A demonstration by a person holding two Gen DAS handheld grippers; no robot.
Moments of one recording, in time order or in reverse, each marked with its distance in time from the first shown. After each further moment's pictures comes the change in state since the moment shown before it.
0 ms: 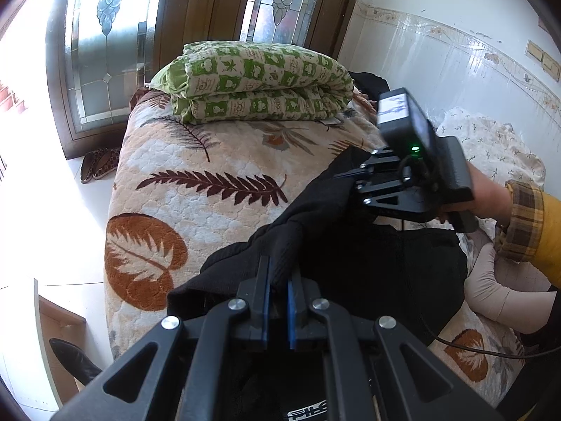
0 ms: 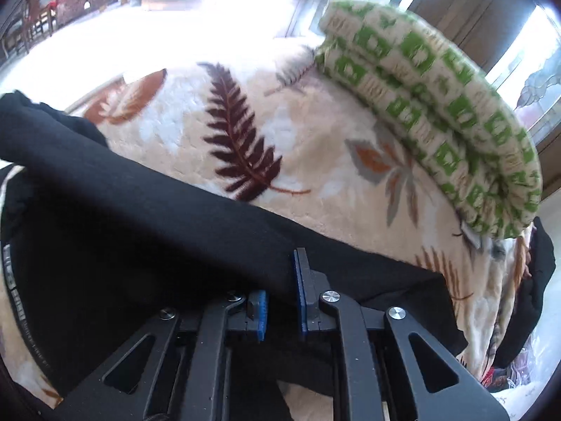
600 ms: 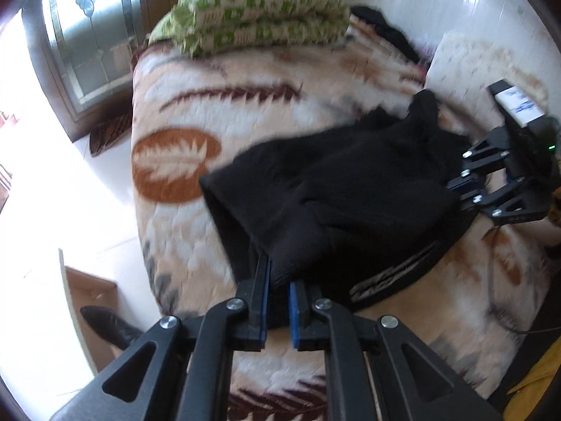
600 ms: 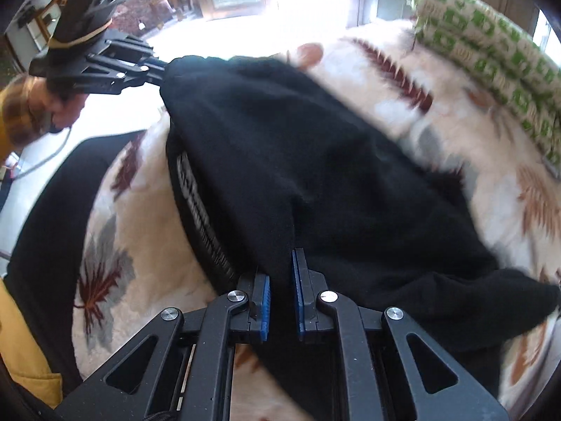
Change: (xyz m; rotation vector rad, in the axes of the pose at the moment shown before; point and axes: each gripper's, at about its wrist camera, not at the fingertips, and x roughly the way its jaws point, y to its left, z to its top) left arm -0.004 0.031 -0.077 0.142 0.266 0.090; right arm -0.061 0.128 -0.087 0.062 0.039 0.381
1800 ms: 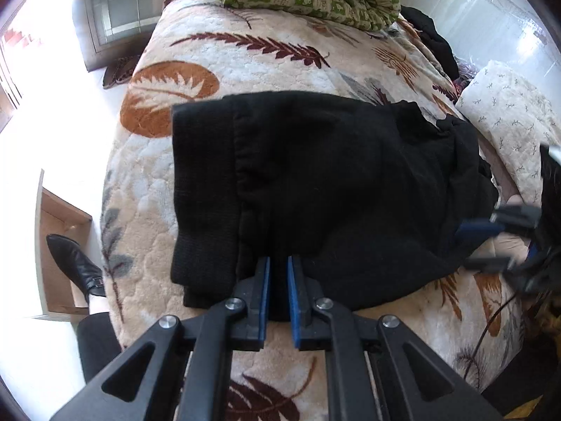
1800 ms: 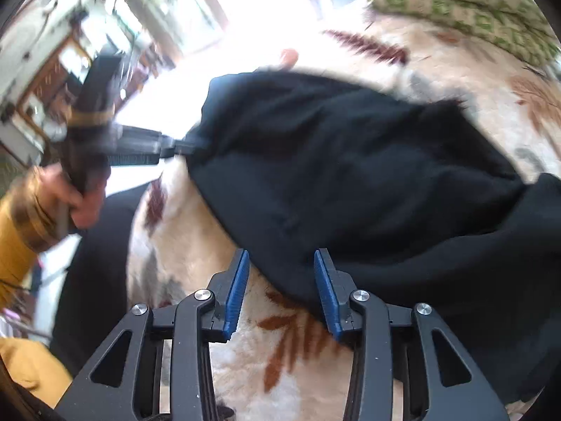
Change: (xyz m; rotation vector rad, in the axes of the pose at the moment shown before) left arm 0.025 -0.021 -0.002 -0.259 0.074 -0.038; right arm -0.022 -0.011 -0.035 0.330 -0.148 0.134
